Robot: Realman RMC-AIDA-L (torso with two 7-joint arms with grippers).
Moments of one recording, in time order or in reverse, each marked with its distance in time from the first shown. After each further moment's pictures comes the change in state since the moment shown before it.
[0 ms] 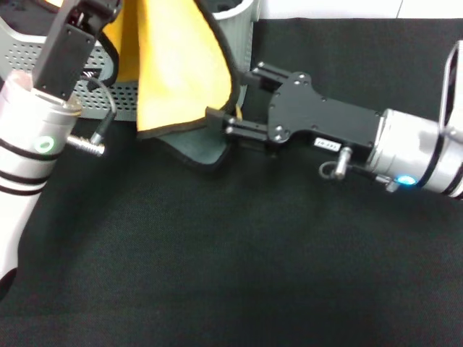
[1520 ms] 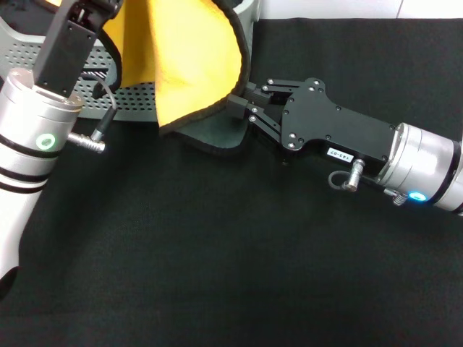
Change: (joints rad) left arm -0.005 0.000 -0.003 -0.004 -0.007 -0.007 0.012; right arm -0.058 0.000 -0.056 0.000 0.110 0.053 -0.082
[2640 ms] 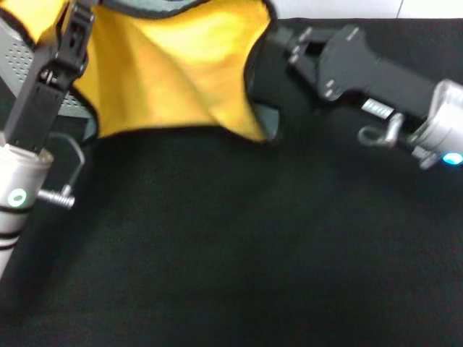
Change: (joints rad) left arm 0.156 0.000 0.004 -0.015 0.003 -0.032 -0.007; right arm -0.013 -0.024 0.187 -0.053 -0.082 0.077 0.058
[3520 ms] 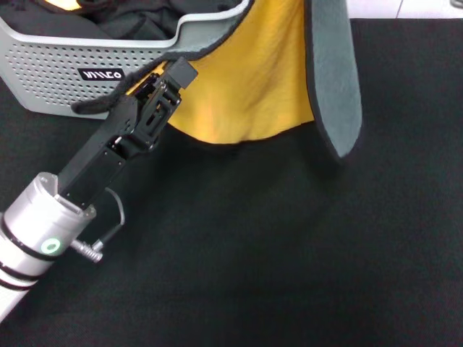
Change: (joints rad) left arm 0.026 0.000 0.005 0.000 0.305 -0.018 -0.005; right arm 0.049 -0.007 0.651 -0.377 -0.640 0.098 0.535
